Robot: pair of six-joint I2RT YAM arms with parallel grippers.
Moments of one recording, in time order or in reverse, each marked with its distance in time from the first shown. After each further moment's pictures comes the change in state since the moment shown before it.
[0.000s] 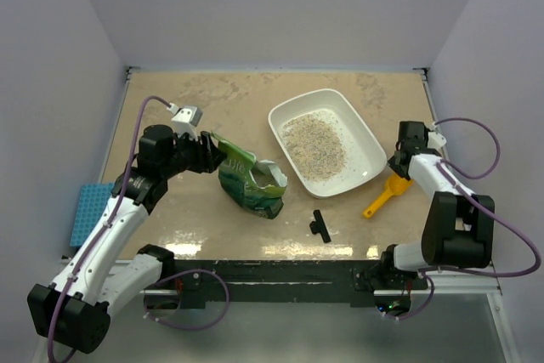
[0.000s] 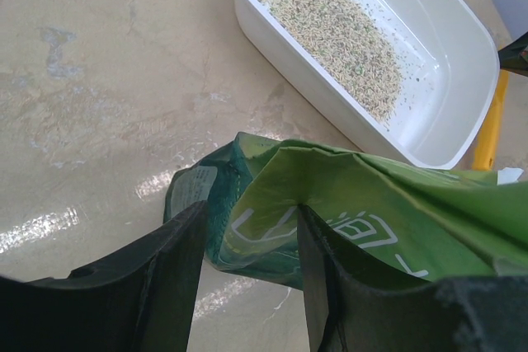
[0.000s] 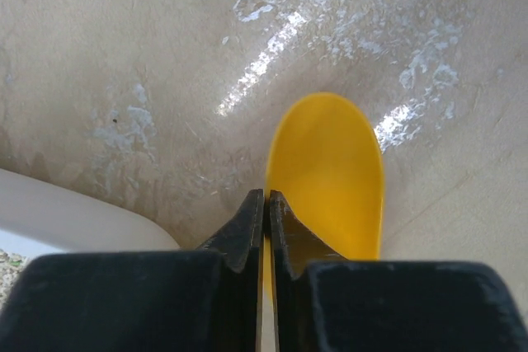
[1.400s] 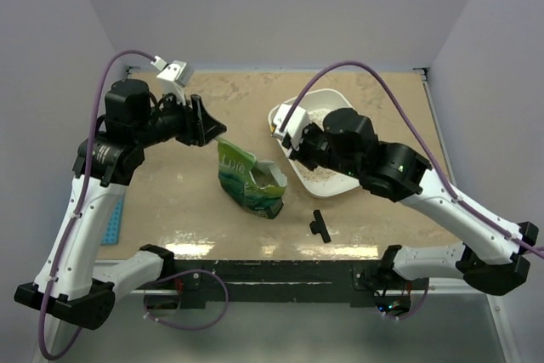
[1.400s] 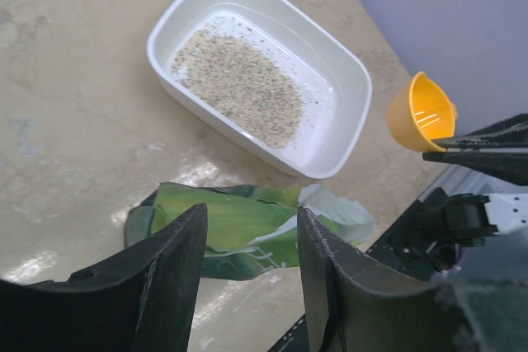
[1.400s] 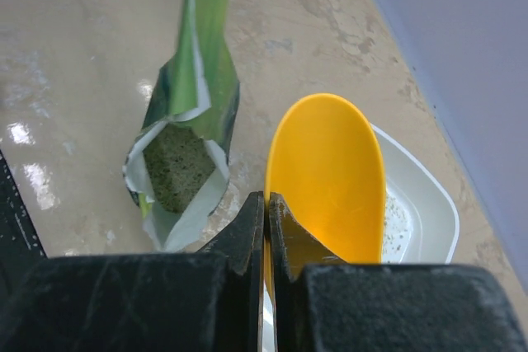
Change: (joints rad) left arm -0.001 0.163 0.643 -0.427 0.148 0.034; right arm 1.076 -0.212 0.676 -0.270 -0.287 -1.033
